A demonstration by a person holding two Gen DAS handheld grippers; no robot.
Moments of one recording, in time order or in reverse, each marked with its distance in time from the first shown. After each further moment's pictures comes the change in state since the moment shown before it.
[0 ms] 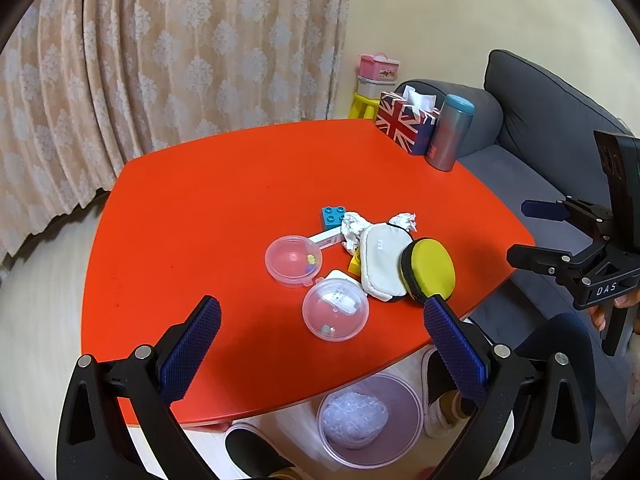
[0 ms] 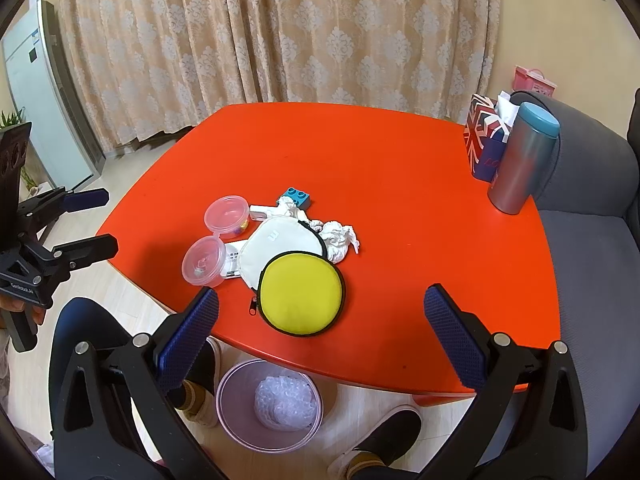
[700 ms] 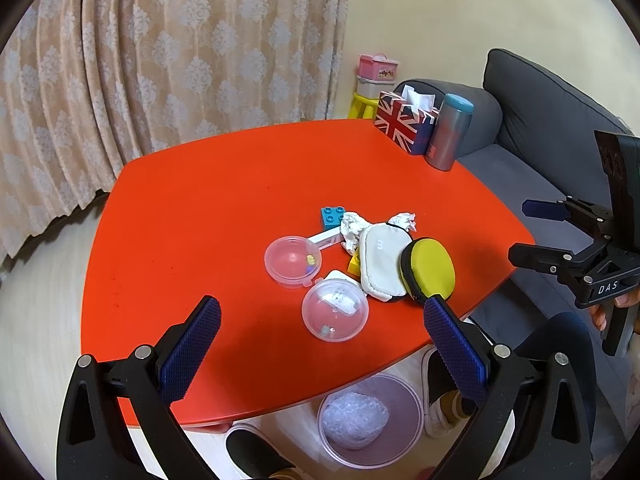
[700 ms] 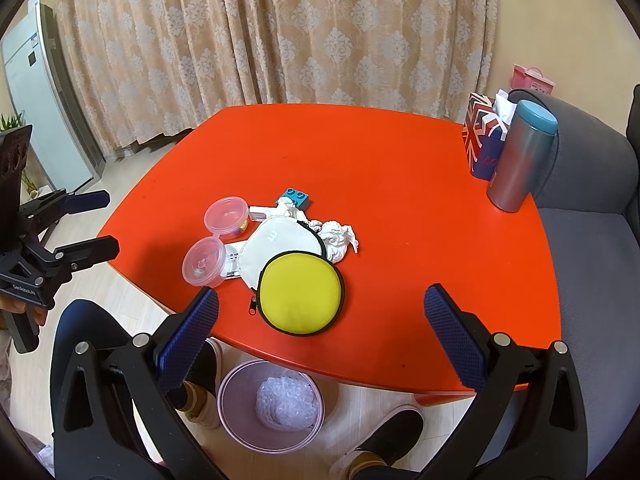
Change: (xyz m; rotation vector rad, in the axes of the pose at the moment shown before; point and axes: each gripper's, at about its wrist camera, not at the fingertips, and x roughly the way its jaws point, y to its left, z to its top) left arm -0.002 0.001 0.002 0.005 0.003 -0.003; right arm -0.001 0.000 0.000 0.004 -0.001 0.000
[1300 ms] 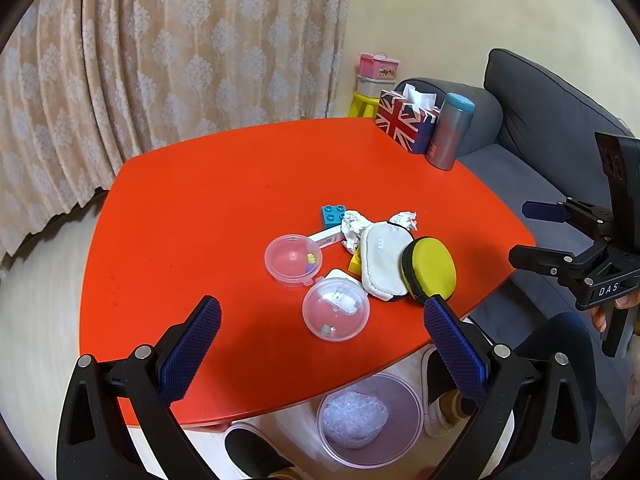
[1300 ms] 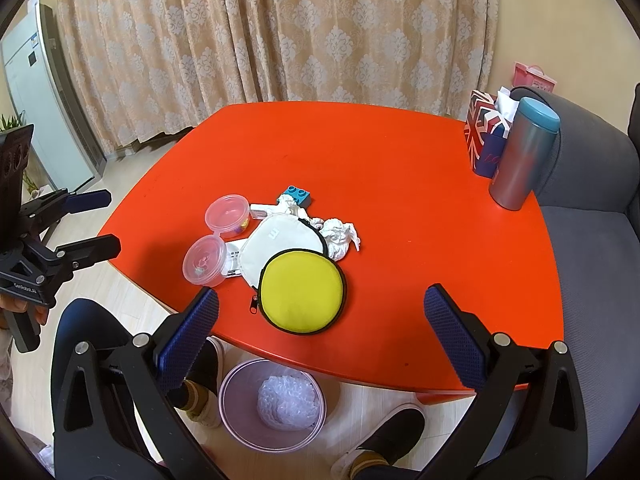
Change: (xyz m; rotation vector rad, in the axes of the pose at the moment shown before) left arm 0.002 0.000 0.000 -0.003 0.003 -0.002; right arm 0.000 0.000 -0.001 -0.001 -0.002 0.004
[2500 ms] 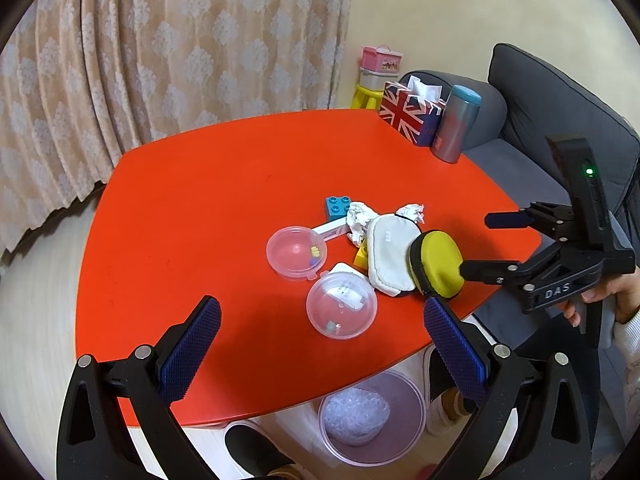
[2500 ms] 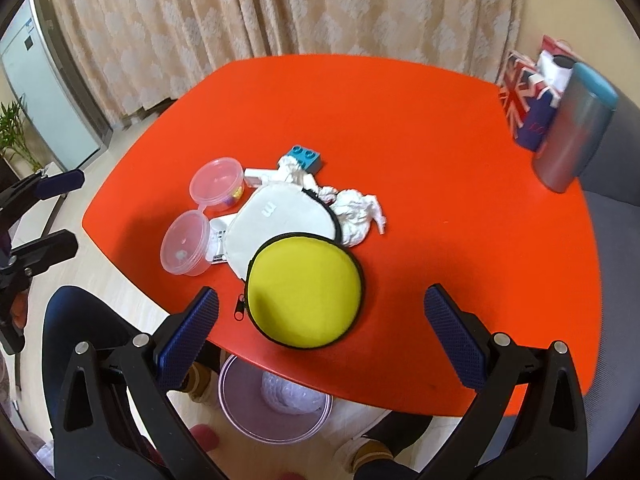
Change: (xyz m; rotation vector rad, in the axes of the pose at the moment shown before) left arm 0.014 0.006 -0.003 -0.010 0.028 0.004; right arm 0.070 0.001 0.008 -0.017 0.159 0.072
